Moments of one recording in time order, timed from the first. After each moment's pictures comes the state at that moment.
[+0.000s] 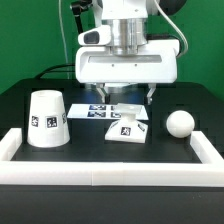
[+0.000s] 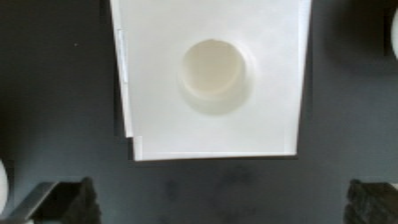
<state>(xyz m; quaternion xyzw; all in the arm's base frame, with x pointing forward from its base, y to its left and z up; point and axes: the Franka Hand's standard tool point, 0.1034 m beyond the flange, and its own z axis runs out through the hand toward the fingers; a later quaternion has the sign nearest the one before) 0.478 0.013 0.073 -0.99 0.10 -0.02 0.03</state>
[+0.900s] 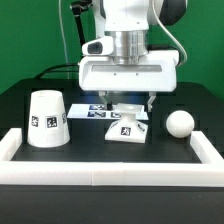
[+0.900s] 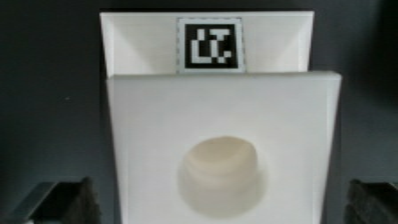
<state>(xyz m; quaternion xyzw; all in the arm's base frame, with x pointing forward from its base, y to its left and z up) 0.458 0.017 0.052 -0.99 0.10 -0.01 0.03</state>
